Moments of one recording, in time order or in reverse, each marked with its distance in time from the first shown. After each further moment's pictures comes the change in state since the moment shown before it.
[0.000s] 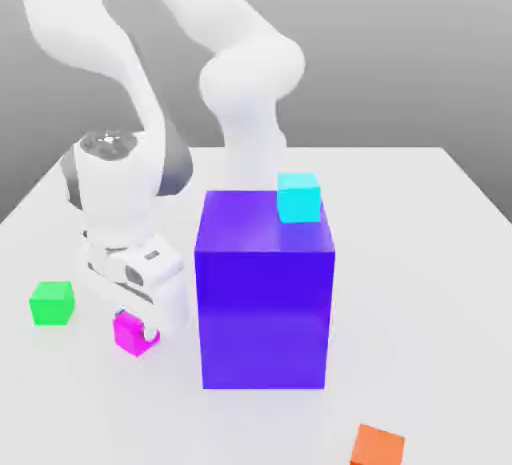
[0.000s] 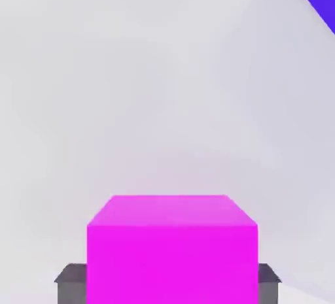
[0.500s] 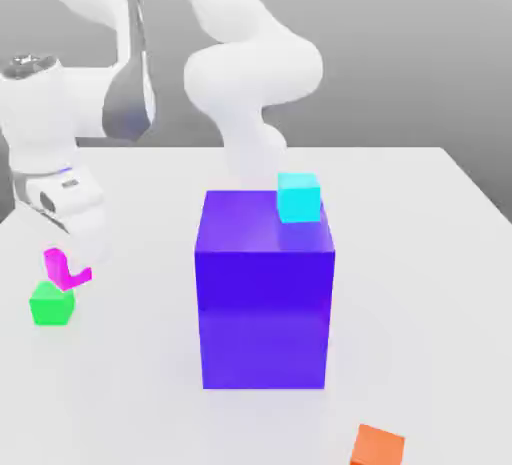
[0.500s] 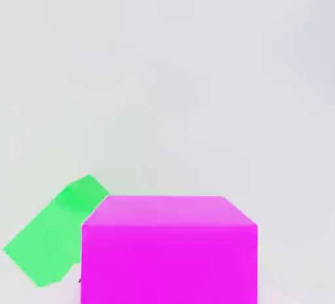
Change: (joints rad) arm -0.602 -0.071 0.403 0.073 0.328 -0.246 -0.445
